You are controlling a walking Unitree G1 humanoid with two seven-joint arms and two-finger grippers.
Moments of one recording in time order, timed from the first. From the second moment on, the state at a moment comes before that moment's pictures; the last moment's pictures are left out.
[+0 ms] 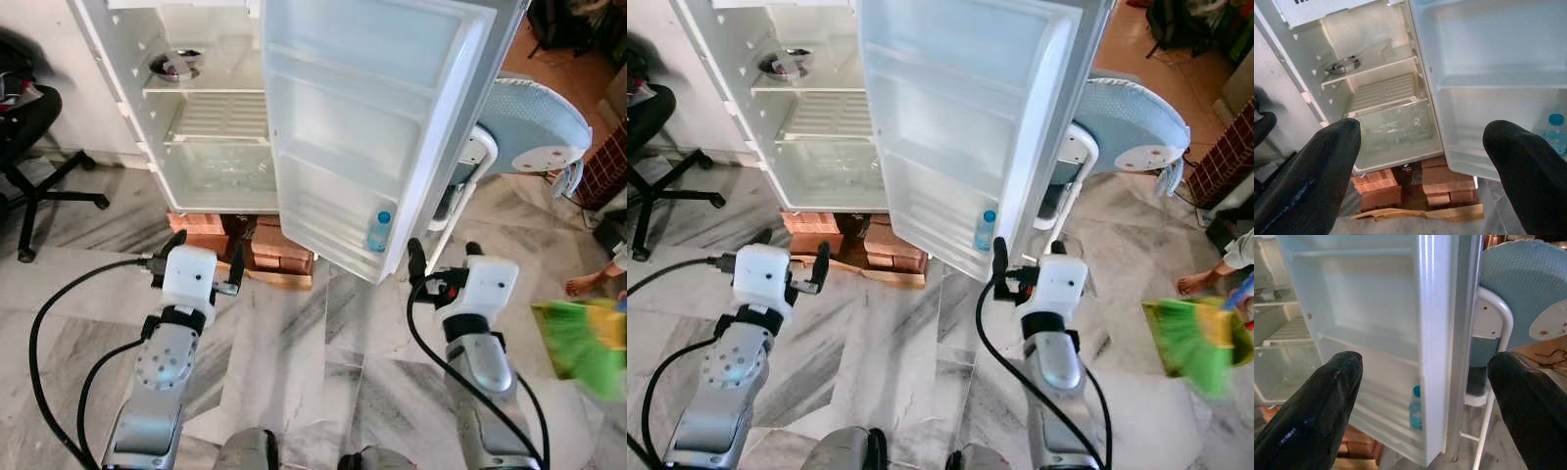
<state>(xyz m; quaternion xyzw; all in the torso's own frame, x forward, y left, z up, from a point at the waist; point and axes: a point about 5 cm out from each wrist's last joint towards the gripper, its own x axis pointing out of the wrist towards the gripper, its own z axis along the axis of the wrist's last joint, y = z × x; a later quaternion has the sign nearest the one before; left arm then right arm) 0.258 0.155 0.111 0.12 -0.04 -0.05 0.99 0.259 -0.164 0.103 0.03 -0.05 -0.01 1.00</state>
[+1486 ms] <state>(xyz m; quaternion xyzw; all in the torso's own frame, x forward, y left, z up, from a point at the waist) 0.244 0.155 0.098 0.11 -0.02 -0.03 0.99 0.281 -0.159 0.117 0.01 -0.08 0.03 1.00</state>
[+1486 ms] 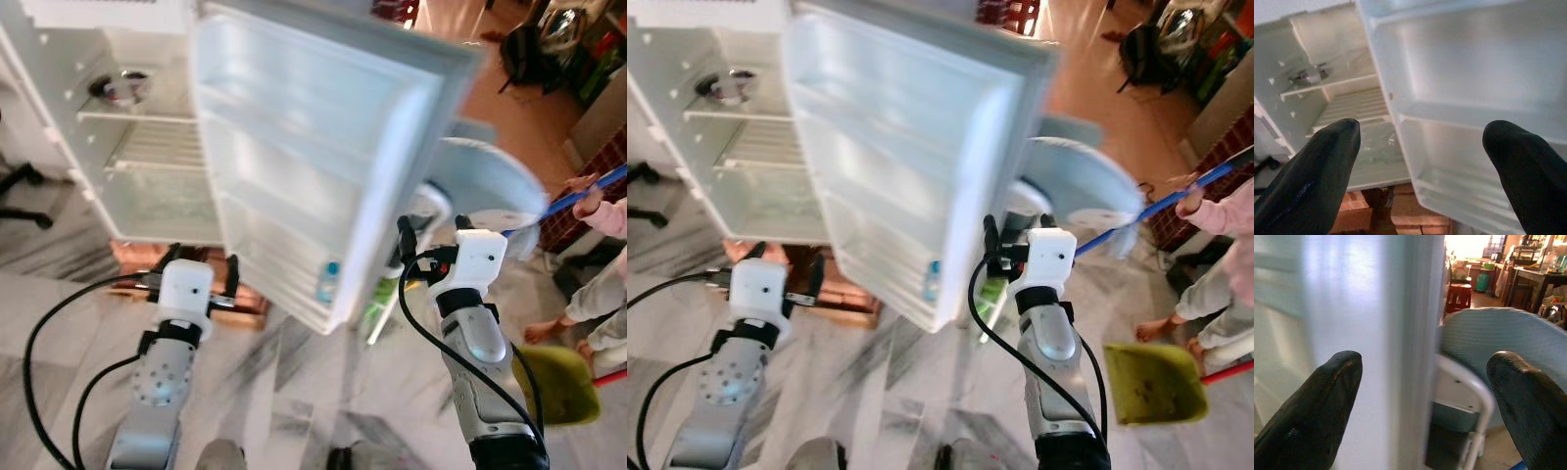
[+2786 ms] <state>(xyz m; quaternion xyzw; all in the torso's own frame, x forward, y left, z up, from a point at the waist) 0.237 0.165 0.084 0.11 0.02 0.01 0.99 0.353 -0.081 0.167 0.07 -0.10 0.09 0.99</state>
